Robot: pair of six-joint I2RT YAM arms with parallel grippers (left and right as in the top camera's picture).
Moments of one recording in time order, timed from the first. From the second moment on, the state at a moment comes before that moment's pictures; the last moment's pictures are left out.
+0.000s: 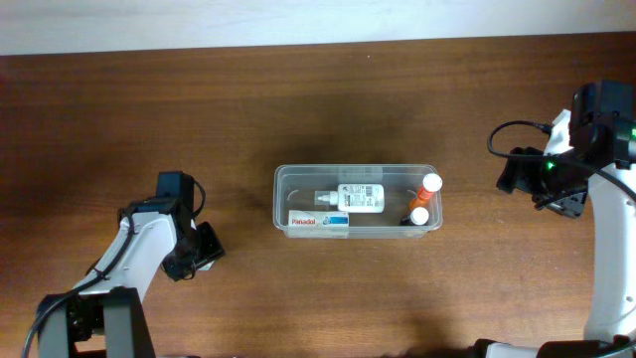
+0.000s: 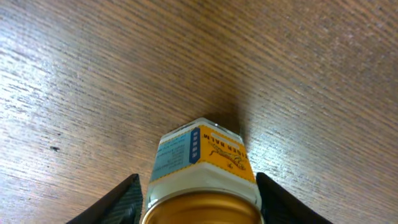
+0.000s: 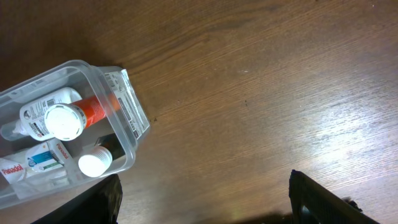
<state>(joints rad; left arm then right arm) 0.03 1.58 0.82 -0.84 0.01 -0.46 -0.28 1.48 1.54 -1.44 -0.09 0.16</state>
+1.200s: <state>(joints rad) -0.51 1.56 1.27 -0.91 0.00 -0.46 -0.28 1.48 1.54 -1.44 -0.09 0.16</state>
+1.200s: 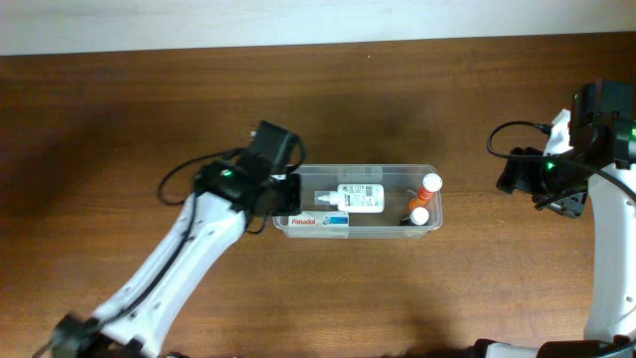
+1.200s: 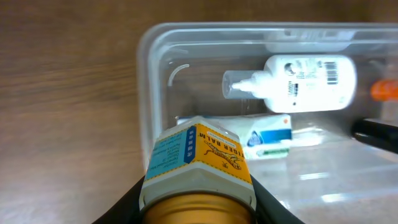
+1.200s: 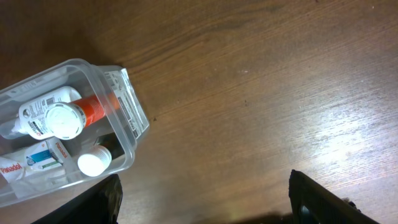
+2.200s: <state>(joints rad) -0.36 1.47 1.38 -0.95 -0.22 -0.46 -0.17 1.48 1.54 -1.36 -0.11 0.11</state>
